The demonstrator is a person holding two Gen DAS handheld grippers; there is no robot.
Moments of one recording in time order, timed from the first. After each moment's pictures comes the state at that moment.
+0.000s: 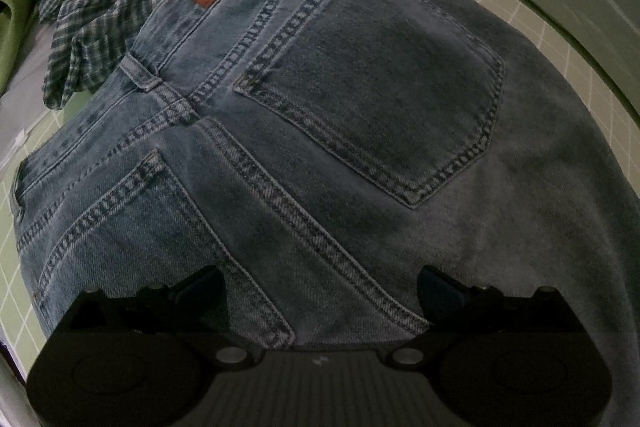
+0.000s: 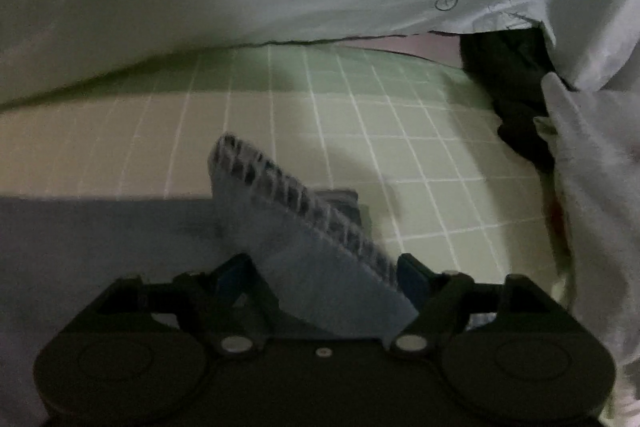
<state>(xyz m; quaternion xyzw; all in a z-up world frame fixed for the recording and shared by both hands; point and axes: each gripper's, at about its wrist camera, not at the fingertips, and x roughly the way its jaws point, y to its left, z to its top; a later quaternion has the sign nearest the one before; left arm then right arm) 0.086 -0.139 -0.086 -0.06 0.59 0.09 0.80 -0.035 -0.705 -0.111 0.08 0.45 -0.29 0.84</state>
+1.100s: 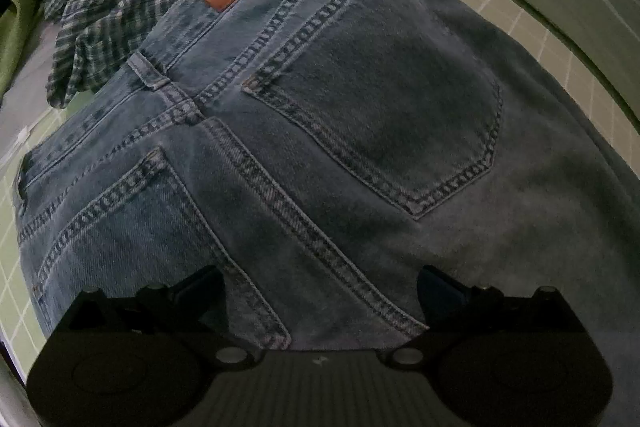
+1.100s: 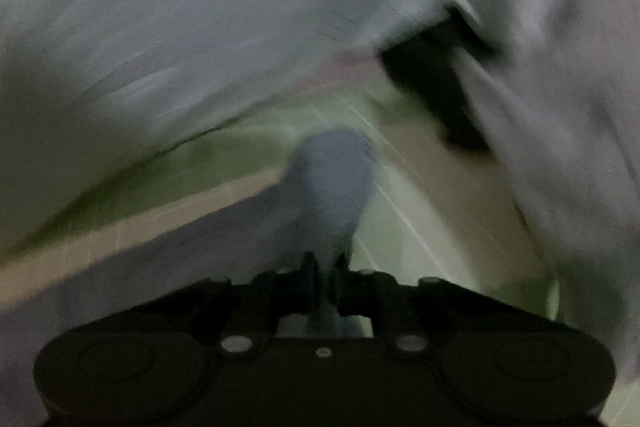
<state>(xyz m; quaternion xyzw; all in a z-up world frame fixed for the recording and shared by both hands) 0.094 -0.148 -0.089 -0.07 0.59 0.10 0.80 -0.039 -0.749 -0.099 0.14 0.35 -0.35 0.86</state>
